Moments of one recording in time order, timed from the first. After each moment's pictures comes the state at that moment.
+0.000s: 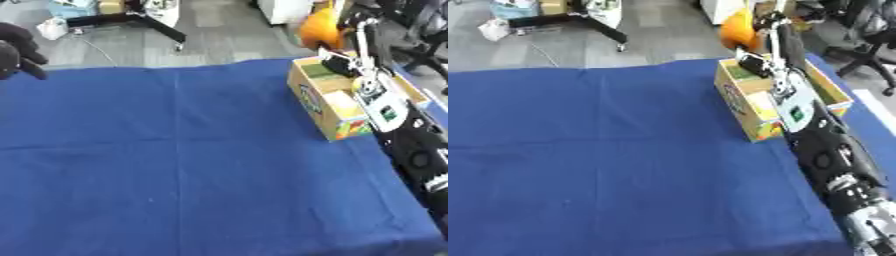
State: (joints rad) left arm -0.28 0.61 -0.12 -1.96 0.30 0.10 0.33; right arm -0.91 -0.37 -0.01 -0.75 0.65 -0.02 -0.50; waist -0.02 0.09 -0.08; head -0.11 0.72
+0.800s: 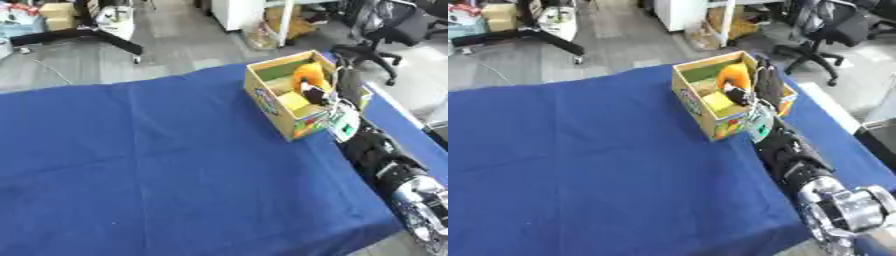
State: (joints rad) left arm -0.21 0.55 -0.11 -1.92 0.29 0.04 0.36; right arm -0.93 -0.42 -0.08 -0.46 0.67 0.10 -0.62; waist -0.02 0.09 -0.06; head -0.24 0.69
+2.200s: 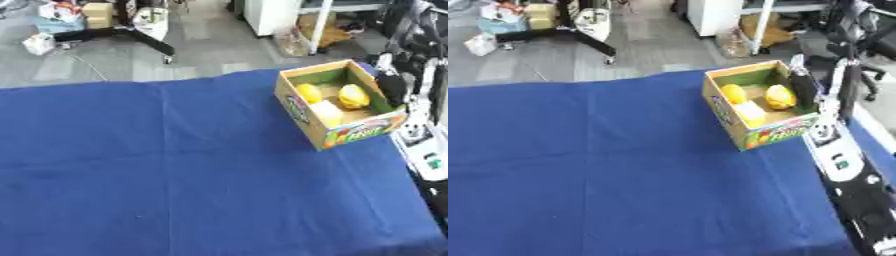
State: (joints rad) left arm -0.14 0.34 0.10 -1.83 0.12 -0.15 0.58; right arm -0.41 -0.37 -0.02 -1.44 0.25 -0.18 -0.60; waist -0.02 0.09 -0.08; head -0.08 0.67
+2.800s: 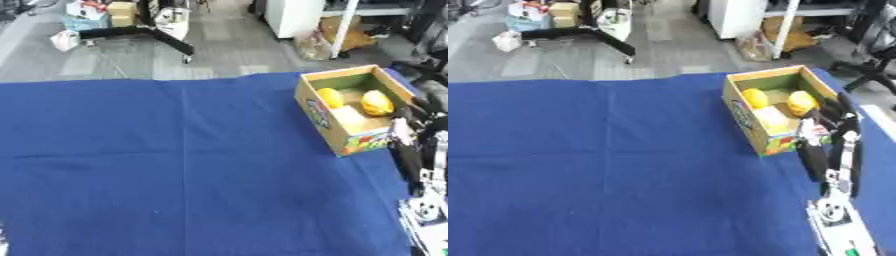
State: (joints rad) left arm -0.13 0.24 0.09 -1.75 0.10 -0.23 0.63; right arm -0.16 -0.23 -0.02 -1.70 0.14 -0.24 -0.52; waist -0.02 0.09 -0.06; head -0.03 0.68
